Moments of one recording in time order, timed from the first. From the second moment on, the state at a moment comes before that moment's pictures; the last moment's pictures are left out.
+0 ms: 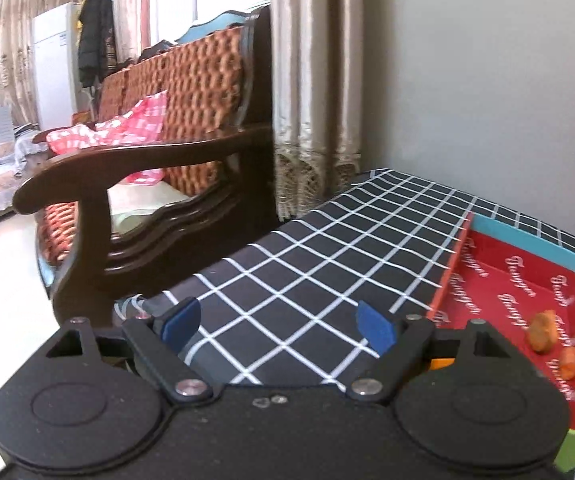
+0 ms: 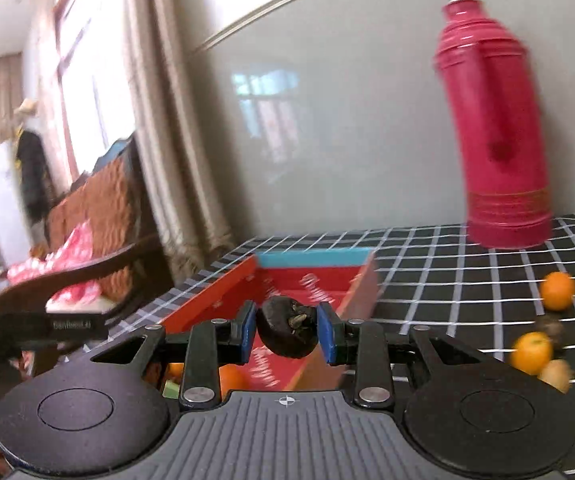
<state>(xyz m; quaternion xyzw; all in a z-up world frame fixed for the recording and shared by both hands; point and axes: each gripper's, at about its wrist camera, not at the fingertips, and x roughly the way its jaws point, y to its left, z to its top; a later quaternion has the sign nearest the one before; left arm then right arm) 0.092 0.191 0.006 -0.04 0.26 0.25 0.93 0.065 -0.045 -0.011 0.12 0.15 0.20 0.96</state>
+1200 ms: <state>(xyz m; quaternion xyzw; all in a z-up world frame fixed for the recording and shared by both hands) 0.091 0.068 0.007 0.01 0.22 0.09 0.97 0.033 -0.162 -0.006 0.08 0.11 -0.27 0.95</state>
